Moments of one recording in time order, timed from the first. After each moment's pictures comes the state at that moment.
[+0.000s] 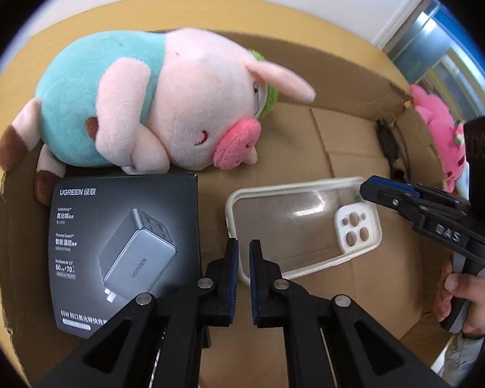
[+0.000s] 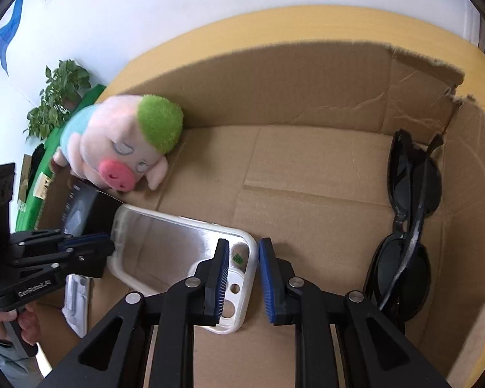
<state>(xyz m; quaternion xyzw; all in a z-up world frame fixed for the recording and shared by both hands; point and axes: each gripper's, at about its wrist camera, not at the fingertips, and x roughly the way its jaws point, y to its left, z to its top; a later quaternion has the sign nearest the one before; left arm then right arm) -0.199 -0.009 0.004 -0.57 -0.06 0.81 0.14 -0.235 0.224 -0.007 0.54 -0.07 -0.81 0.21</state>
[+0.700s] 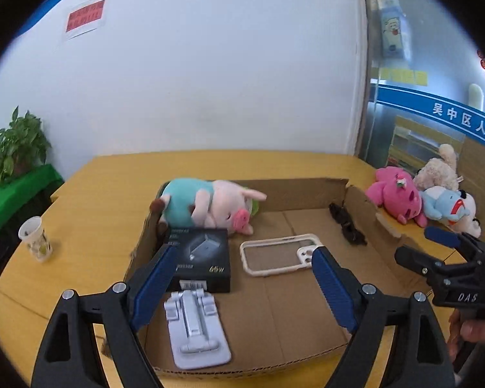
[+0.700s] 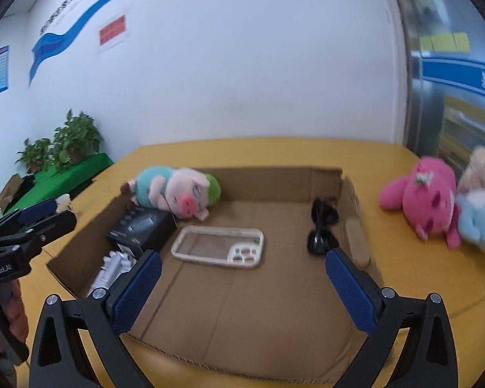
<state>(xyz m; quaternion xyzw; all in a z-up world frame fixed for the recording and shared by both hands) -0.005 -0.015 0.084 -0.24 0.00 0.97 0.08 -0.010 0.218 0.092 0.28 -0.02 -0.95 0.10</state>
